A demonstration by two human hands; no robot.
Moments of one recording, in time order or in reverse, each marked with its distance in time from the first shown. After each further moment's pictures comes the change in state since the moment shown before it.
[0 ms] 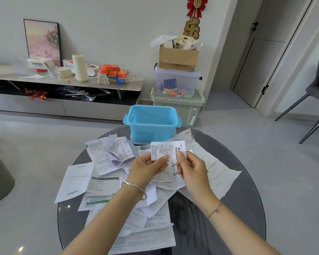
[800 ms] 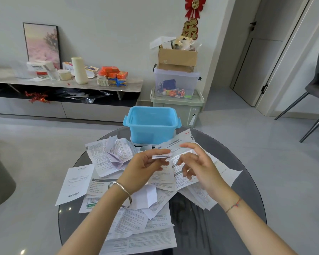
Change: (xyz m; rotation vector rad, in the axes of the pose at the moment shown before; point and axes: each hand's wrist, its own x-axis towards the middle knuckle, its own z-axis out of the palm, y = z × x) left_hand -0.003 0.017 -0.018 0.507 -0.275 0.330; right_hand 0.010 -0.019 -0.032 0.003 -0.236 0.165
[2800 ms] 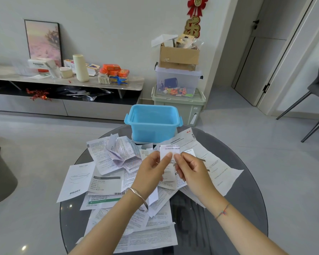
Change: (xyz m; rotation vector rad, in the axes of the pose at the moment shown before) left_hand -0.001 -0.010 0.031 -0.184 0.179 -0.081; right_hand -0.004 0.015 0.027 -0.147 0.048 -0.188
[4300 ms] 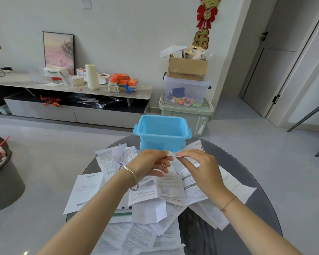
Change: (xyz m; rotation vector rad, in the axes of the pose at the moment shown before) left_hand 0.047 0.042 -0.041 -0.021 -0.178 -0.364; right_hand 0.048 0.006 -0.011 -0.496 0.130 -0.488
